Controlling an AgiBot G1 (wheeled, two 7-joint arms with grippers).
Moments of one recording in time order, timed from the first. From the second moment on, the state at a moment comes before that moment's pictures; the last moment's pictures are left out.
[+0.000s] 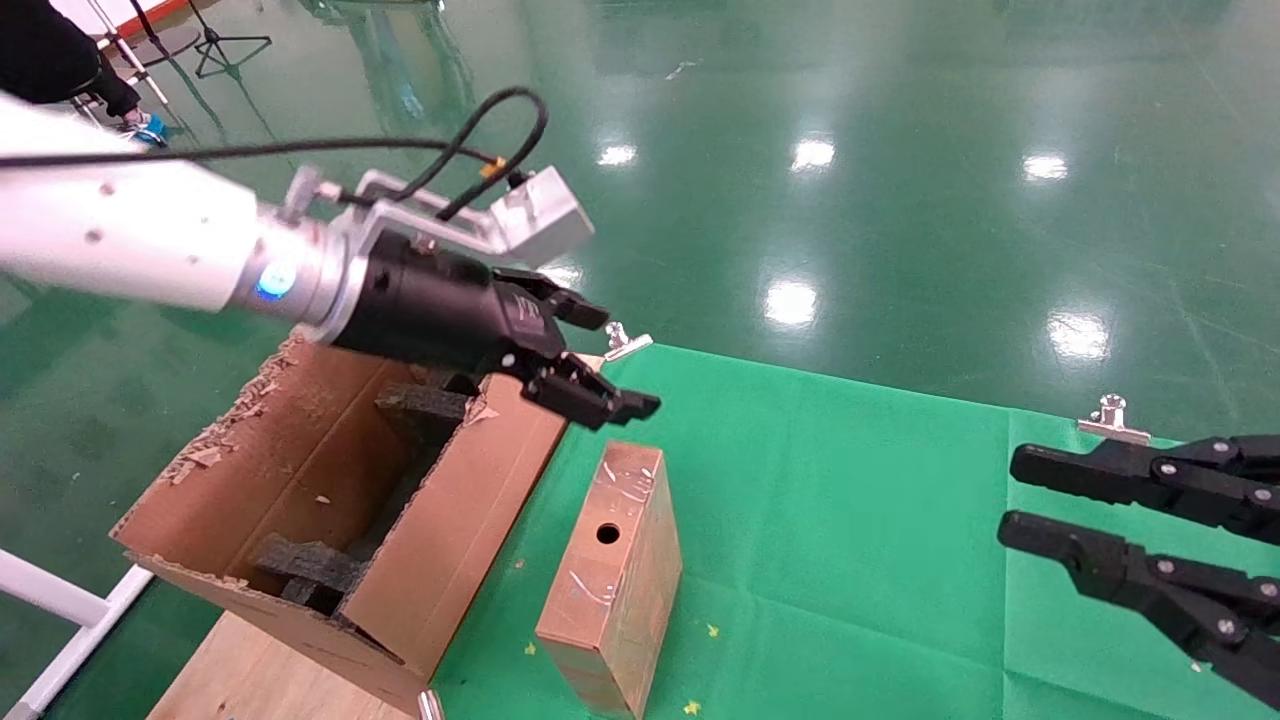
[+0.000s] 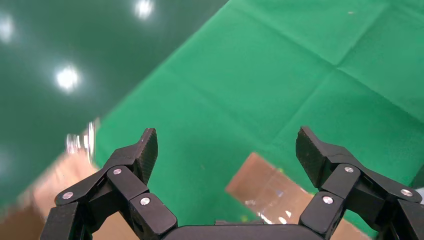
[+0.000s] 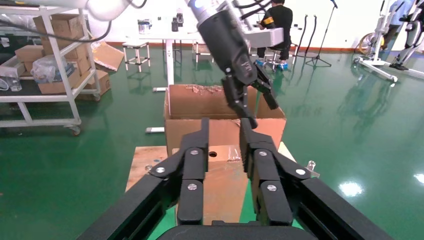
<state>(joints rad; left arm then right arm) -1.66 0.74 0.64 -1.35 1.65 1.51 -0.99 1.09 -0.59 -0.33 1.26 -0.69 -1.47 0.15</state>
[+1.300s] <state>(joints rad) -1.87 0.91 1.23 -1.34 1.64 1.52 -1.73 1.09 -0.59 -0.33 1.26 -0.69 -1.47 0.15</state>
